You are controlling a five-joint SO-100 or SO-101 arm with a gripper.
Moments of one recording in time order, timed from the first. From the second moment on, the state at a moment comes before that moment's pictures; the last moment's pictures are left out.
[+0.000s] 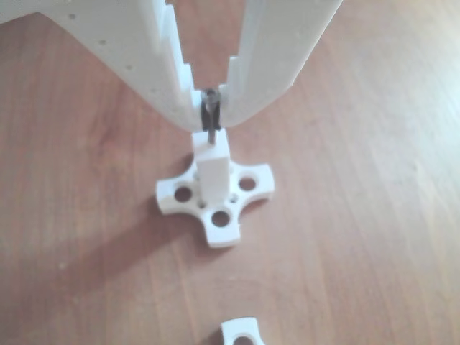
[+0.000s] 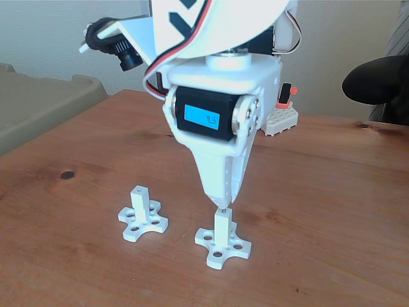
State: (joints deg) arm -9.8 82.5 88.2 75.6 10.5
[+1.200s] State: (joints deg) arm -9.8 82.5 88.2 76.6 10.5
